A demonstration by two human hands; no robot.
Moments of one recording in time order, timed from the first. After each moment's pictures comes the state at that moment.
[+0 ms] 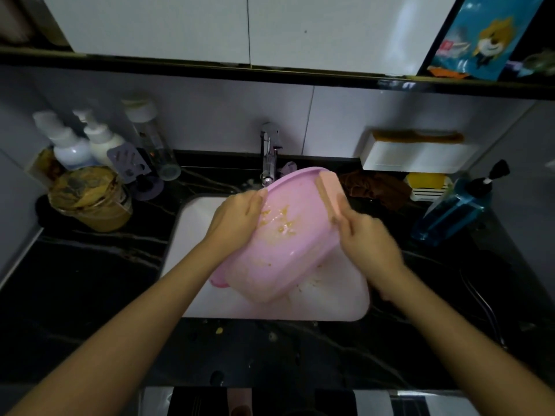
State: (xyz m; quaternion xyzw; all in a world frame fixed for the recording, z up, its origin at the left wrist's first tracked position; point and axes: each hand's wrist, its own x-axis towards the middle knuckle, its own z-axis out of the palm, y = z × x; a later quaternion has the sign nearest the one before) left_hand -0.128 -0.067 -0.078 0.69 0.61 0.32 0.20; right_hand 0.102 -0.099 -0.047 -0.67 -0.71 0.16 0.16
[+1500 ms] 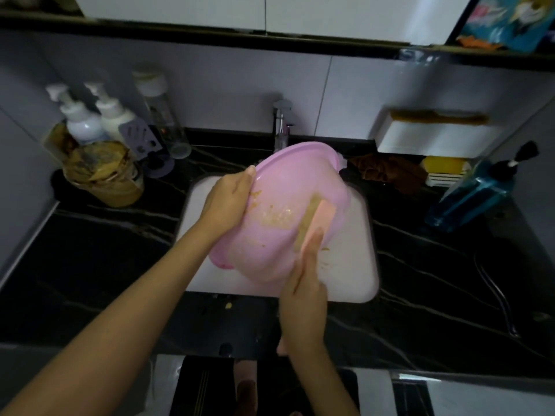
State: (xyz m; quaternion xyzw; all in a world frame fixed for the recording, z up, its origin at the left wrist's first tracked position) left_hand -0.150 -0.081 -0.083 0.63 0.63 0.38 0.24; right_hand -0.006 -0.211 -0.117 -0.69 -0.57 0.26 0.37
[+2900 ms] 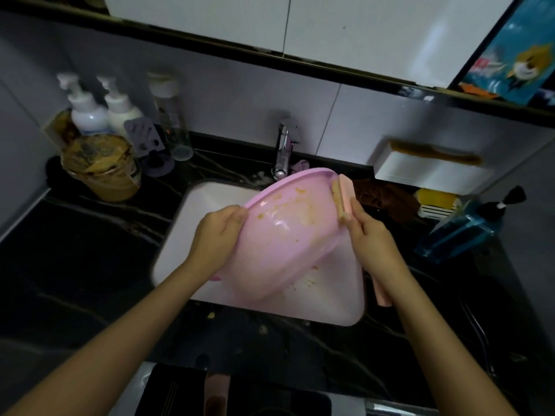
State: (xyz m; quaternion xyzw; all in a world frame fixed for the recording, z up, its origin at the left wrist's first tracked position) left_hand -0.152 -0.118 -0.117 0.59 0.61 0.47 0.25; right_hand 0.100 -0.092 -0.051 -0.69 -0.64 0.27 0.20
